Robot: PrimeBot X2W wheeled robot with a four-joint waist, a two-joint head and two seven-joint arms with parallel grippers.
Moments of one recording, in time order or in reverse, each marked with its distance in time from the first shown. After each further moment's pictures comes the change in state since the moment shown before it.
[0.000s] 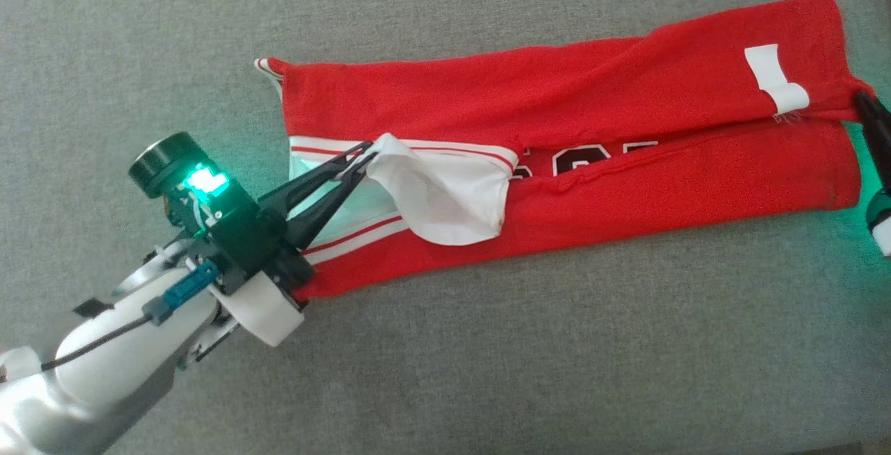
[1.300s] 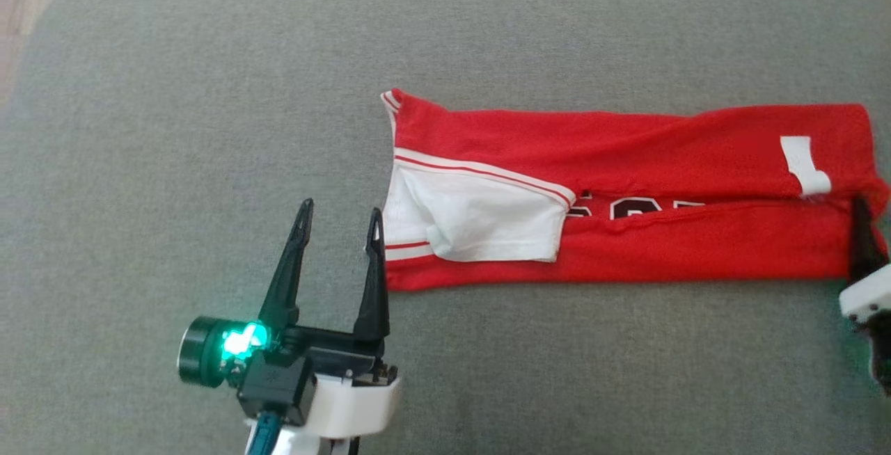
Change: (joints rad) left arm 0.695 -0.558 0.640 -0.142 0.345 0.259 0.000; right arm 0.173 0.437 -0.626 0.463 -0.472 0.000 0.036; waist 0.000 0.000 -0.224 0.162
